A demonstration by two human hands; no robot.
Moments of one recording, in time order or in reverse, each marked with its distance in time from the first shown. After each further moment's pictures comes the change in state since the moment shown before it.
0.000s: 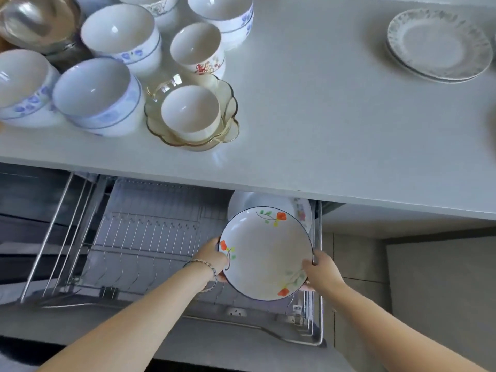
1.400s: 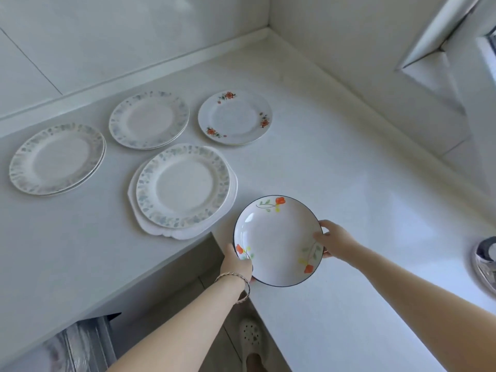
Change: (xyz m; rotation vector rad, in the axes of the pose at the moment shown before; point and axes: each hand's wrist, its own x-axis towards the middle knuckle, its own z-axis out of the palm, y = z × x) left_hand -0.195 0.222 0.616 0.503 -0.157 0.291; right_hand -0.047 0.255 -0.614 0.310 0.387 0.082
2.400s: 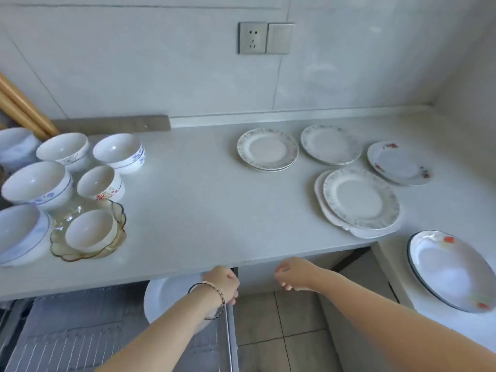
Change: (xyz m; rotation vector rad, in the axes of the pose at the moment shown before) left_hand -0.077 -0.264 -0.362 0.054 0.126 0.031; right_hand -0.211 -0.166 0.394 -0.756 -0.467 -0.384
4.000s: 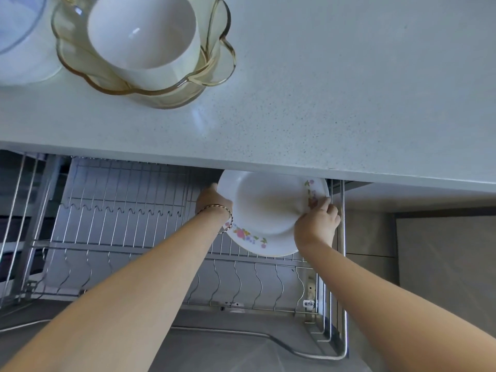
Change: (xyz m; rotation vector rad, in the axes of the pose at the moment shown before) left_hand 0.234 -0.287 -0.047 -0.090 0.319 -0.336; right_hand 0.235 -0.073 0.270 0.123 0.538 0.305
